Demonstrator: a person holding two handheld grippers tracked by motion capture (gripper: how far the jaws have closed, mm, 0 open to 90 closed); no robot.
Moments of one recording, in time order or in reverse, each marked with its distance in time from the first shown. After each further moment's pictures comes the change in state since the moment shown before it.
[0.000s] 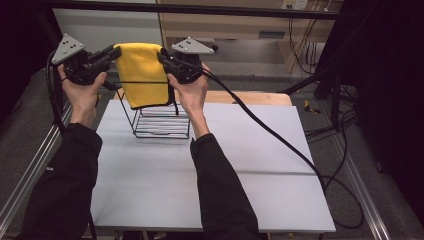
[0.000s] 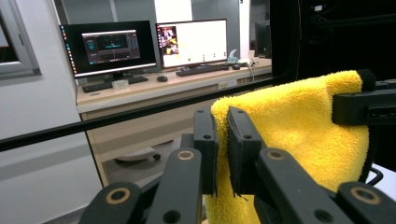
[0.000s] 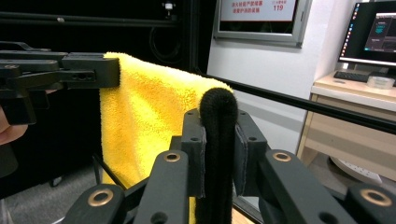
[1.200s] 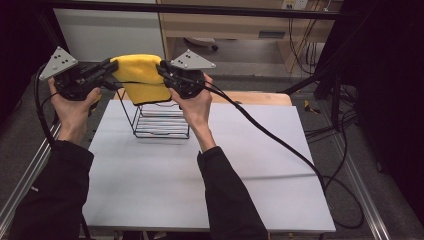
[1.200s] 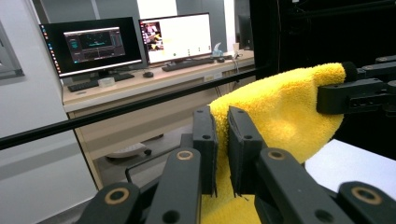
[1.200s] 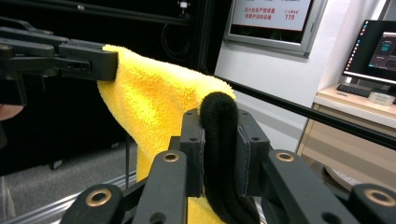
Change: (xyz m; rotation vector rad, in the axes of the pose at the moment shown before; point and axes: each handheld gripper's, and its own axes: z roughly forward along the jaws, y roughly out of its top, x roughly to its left) left arm -0.024 -0.003 -0.042 0.036 -0.064 0.024; right arm 0.025 -0.006 -0.034 -0.005 0.025 -0.097
